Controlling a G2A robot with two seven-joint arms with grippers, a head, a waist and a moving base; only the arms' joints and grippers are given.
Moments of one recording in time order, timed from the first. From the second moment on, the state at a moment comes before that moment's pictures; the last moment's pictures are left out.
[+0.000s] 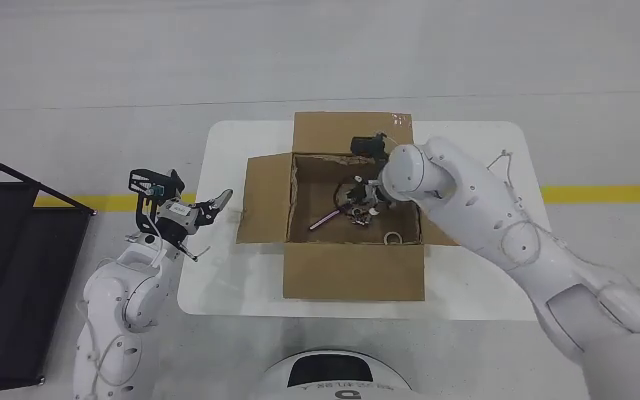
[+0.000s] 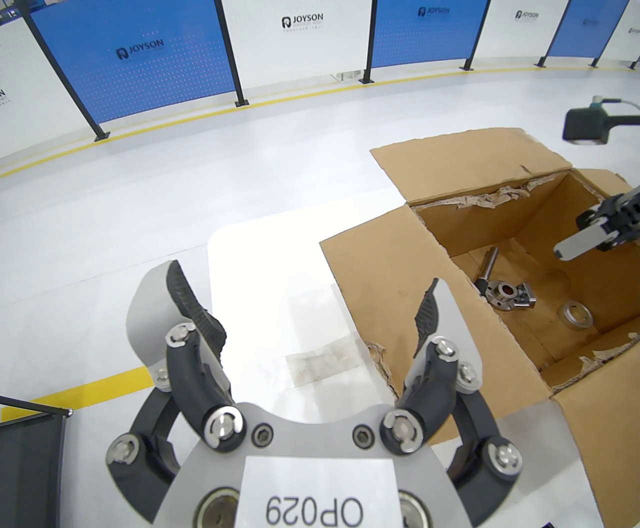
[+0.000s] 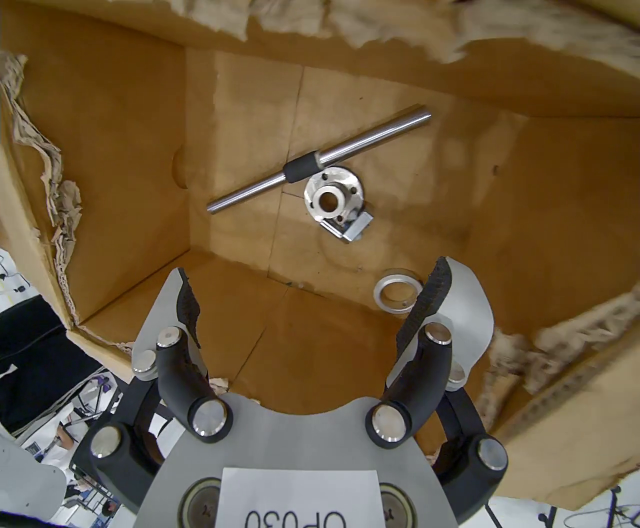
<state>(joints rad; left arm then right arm) 1.74 -1.38 -1.75 -2.00 1.28 -0.41 -0.32 -0.63 -1.09 0.55 -1.48 -0.40 0.61 1.21</state>
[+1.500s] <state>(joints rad) 1.74 -1.38 -1.75 -2.00 1.28 -0.41 -0.32 -0.51 -1.06 0.17 -1.41 0.03 1.01 0.81</state>
